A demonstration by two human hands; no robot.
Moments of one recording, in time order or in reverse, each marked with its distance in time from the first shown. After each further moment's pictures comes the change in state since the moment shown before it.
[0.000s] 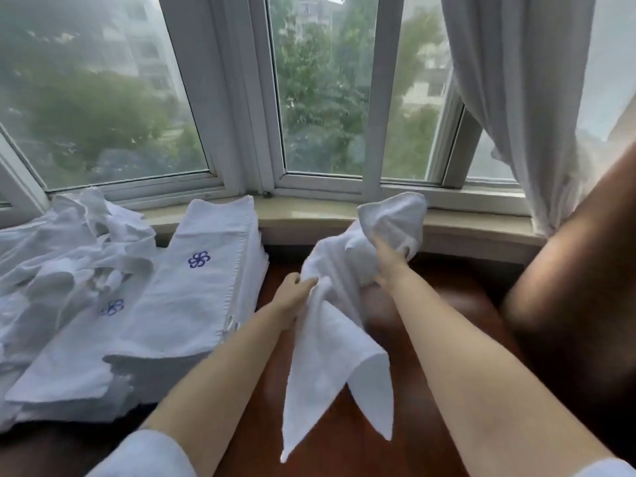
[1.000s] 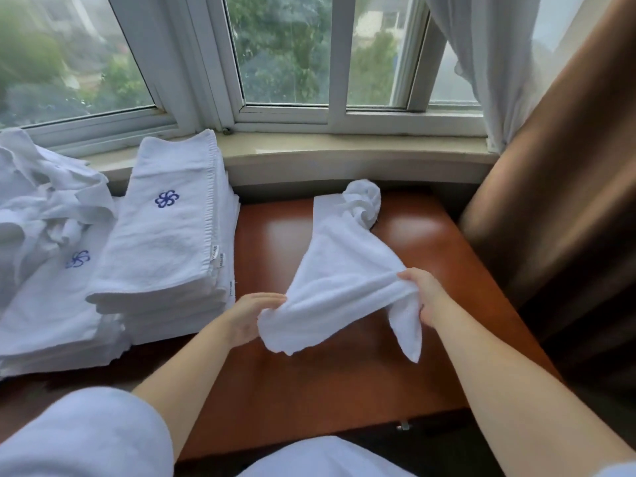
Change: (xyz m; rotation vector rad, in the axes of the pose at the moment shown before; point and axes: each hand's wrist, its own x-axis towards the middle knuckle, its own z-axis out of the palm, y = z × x) left_hand -0.074 -0.135 -0.034 -0.228 -0.377 -0.309; right_hand -0.078 0.161 -0.124 0.090 0.081 0.308
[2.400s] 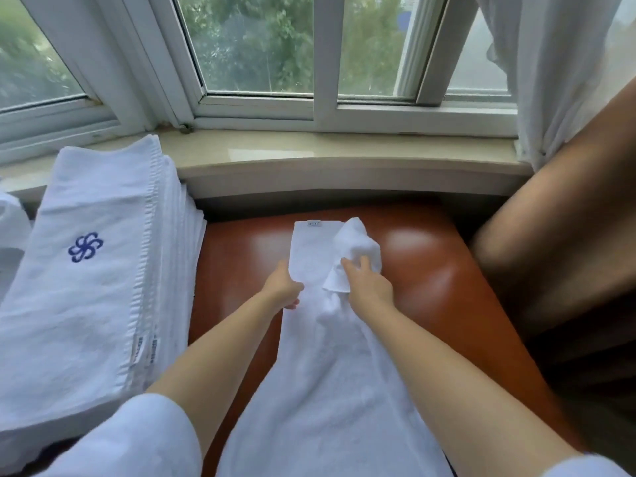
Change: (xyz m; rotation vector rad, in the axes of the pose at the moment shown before) left_hand 0.186 0.098 0.067 0.655 0.258 0.052; right_hand 0.140 -0.046 0.088 -1.586 0.083 -0.611
